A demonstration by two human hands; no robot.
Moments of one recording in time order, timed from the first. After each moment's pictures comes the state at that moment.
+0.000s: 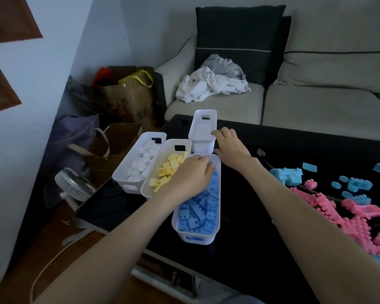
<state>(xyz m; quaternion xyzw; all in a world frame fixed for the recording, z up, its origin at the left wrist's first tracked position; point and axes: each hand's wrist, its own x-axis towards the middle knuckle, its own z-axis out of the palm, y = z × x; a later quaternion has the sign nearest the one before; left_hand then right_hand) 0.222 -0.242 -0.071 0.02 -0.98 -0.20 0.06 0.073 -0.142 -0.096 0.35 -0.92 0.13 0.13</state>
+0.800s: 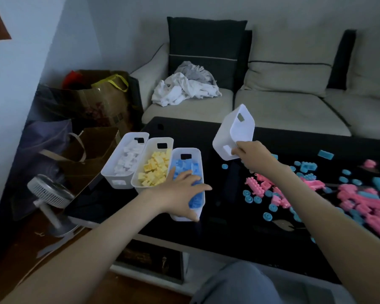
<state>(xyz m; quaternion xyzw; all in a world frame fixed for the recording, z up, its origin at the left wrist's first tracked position) 0.288 -0.238 -0.068 -0.18 -0.97 0.03 -0.14 0.167 -0.029 -0.045 0.20 -0.96 0.18 0.02</state>
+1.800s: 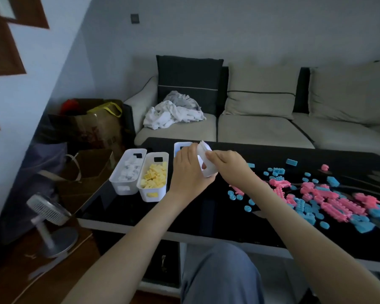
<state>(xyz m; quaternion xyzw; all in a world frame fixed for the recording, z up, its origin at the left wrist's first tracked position) 0.301 -0.182 -0.054 -0.09 -0.84 -0.16 0.52 0.309 -0.051 0.002 0.24 -0.89 0.37 0.09</state>
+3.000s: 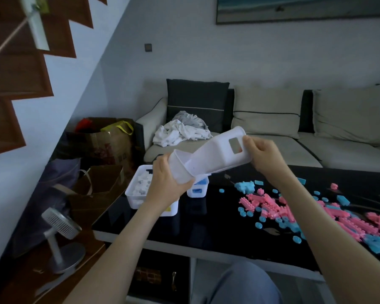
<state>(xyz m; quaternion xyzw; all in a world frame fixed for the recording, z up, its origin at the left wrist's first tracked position) 0.344 -0.261 -0.026 -0.03 -0.85 -0.34 0.41 0.314 -0.022 0.057 0.20 -0.81 0.53 0.18</state>
